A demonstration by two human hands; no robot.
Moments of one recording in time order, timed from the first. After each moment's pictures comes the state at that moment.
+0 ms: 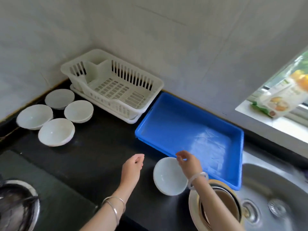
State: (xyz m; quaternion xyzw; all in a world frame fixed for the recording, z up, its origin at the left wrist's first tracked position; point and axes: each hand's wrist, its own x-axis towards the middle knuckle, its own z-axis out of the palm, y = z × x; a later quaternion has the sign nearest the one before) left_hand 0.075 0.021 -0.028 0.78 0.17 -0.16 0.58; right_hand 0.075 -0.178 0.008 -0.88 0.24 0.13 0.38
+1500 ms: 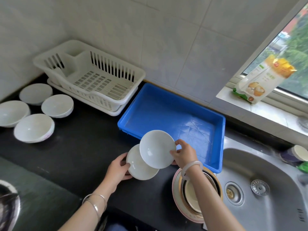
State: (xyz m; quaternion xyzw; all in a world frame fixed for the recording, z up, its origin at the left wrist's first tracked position) left_hand 0.053 0.014 -0.037 0.67 0.22 -0.29 0.65; right_hand 0.052 -0.210 0.036 -0.85 0.28 0.12 0.43
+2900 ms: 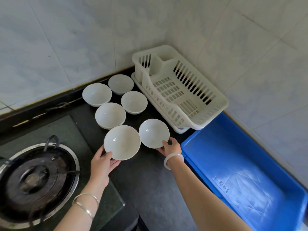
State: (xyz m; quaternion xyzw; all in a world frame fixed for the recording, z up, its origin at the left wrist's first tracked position) left_hand 0.077 0.211 -0.043 0.42 0.48 0.05 0.76; right_hand 0.207 0.022 -0.056 -0.73 0.30 0.24 0.57
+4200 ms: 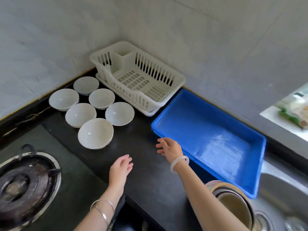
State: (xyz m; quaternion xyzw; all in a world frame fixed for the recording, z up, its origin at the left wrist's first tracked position) left_hand 0.031 0.081 -0.036 0.59 0.36 -0.09 0.72; right_hand 0.108 -0.086 -0.006 -0.79 0.18 0.20 0.54
